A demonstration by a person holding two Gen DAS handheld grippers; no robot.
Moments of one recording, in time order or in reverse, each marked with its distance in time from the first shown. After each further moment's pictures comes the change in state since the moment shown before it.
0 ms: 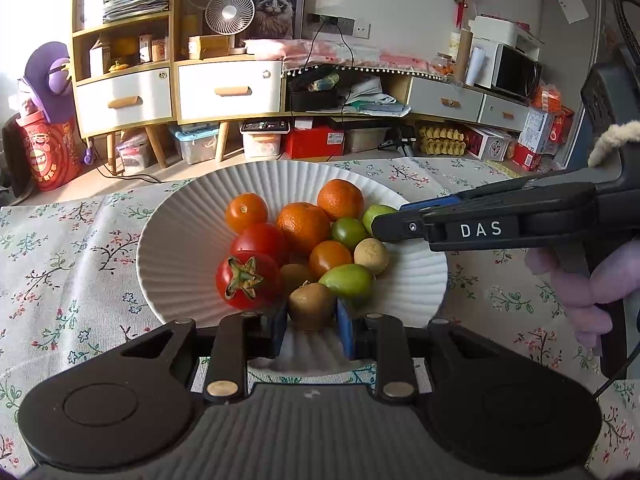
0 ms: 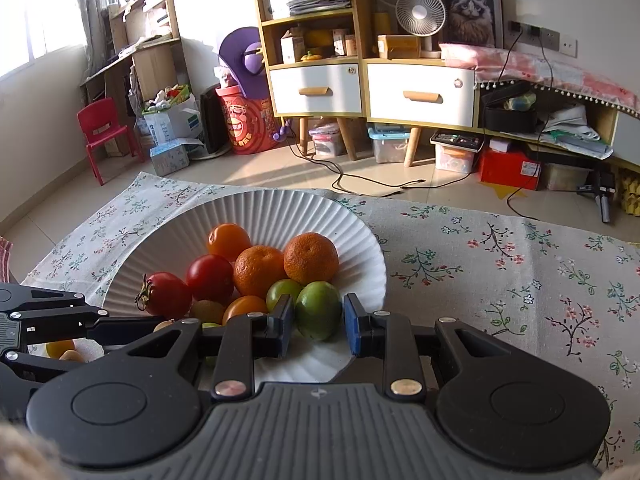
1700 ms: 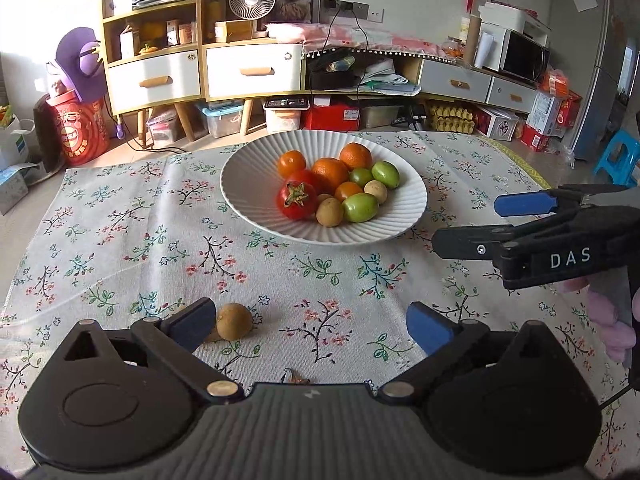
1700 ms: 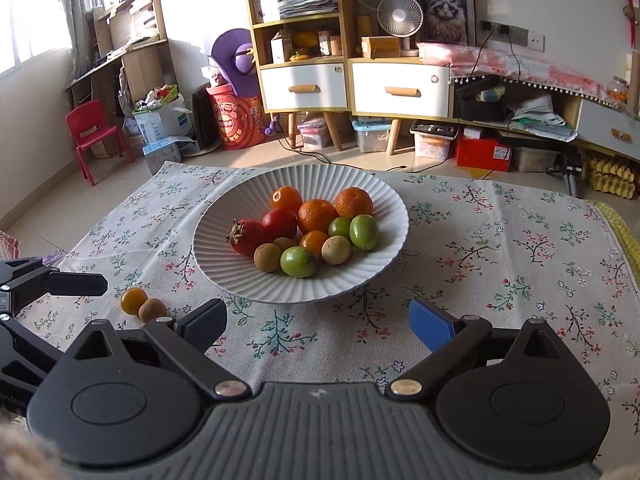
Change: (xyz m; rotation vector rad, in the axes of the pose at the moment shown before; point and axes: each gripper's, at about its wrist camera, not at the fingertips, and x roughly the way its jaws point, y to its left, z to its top) left arm -0.082 0.009 -0.035 -0.019 0.083 0.055; right arm -0.063 0.059 -0.037 0.044 0.014 -0.094
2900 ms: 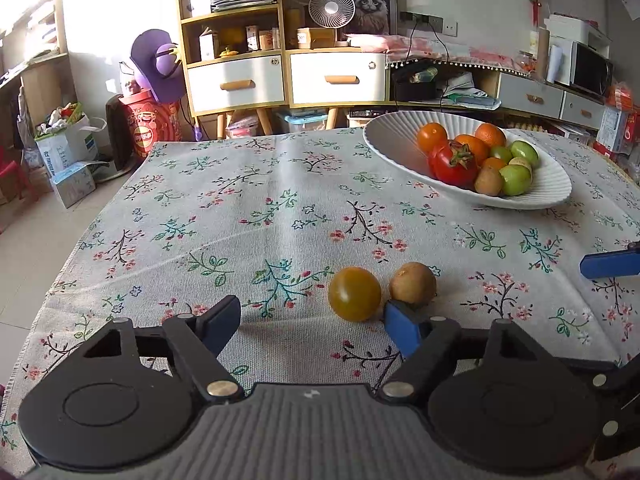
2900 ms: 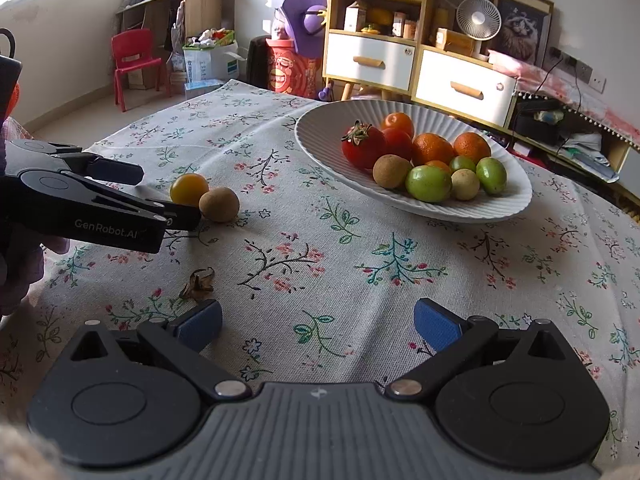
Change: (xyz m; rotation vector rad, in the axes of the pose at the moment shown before) left arm 0.028 0.069 -0.040 -0.041 -0.088 0.204; right arm 0.026 0.077 -0.052 -0.229 0.038 0.016
